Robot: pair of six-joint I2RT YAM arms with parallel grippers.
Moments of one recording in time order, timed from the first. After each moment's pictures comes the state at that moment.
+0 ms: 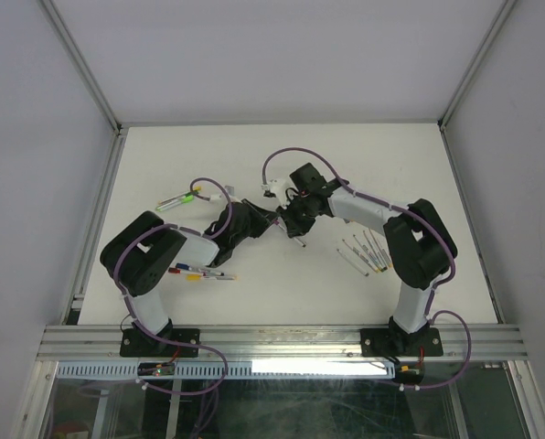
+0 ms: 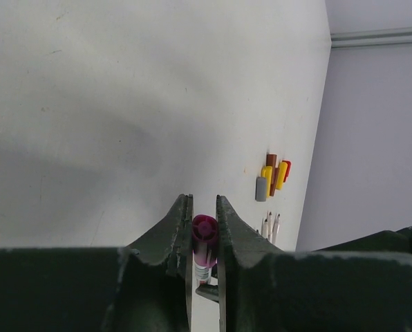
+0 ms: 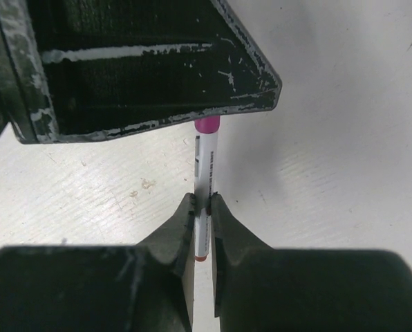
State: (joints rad) left arm -0.67 1.78 0.64 0.74 -0.12 -1.31; right arm 0.65 1.83 1.25 -0.53 -0.35 -0.32
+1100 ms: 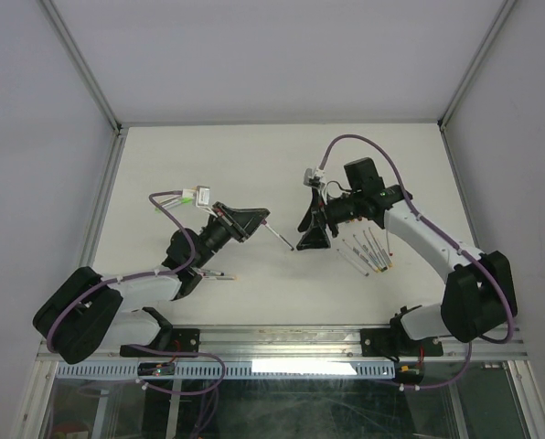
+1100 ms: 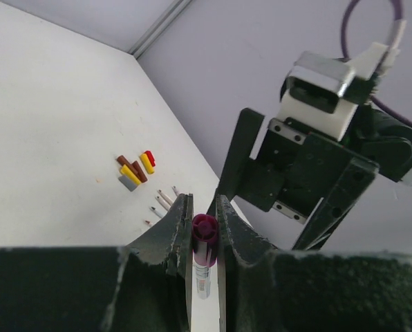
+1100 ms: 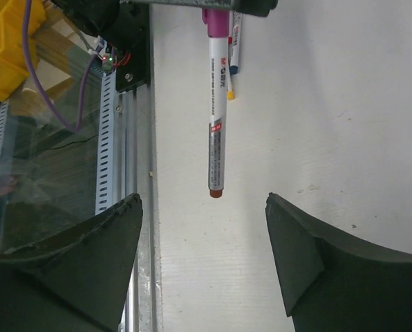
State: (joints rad) left arm -0.67 1.25 0.30 1.18 0.11 -0.89; right arm 0.45 1.38 1.05 -0.56 -1.06 -0.37
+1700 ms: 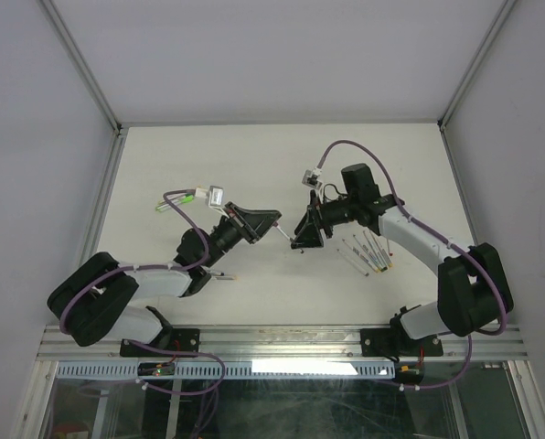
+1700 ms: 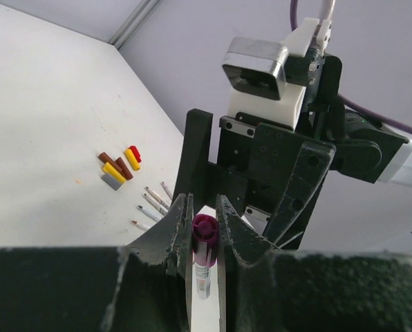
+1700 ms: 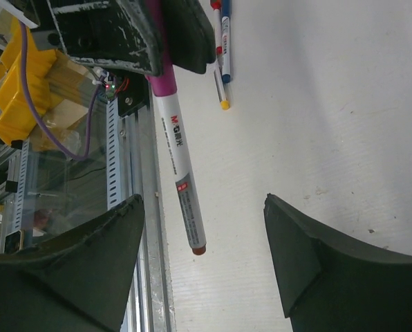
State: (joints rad) left arm -0.73 1.36 0.33 1.28 0.11 -0.87; right arm 0.45 1.43 0.93 -0.31 -1.09 -0.12
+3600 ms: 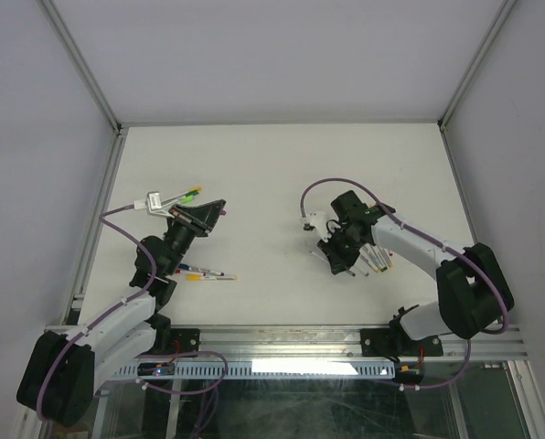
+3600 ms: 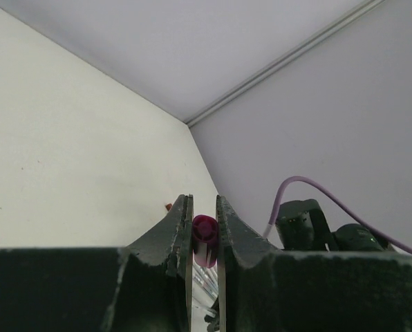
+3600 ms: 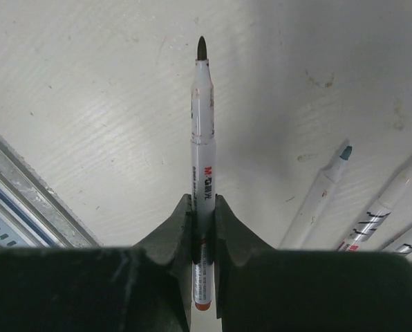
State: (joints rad) left arm -0.39 0.86 0.19 0.90 0.06 -1.00; right arm 0.55 1.42 0.87 -0.79 -0.36 -0.42
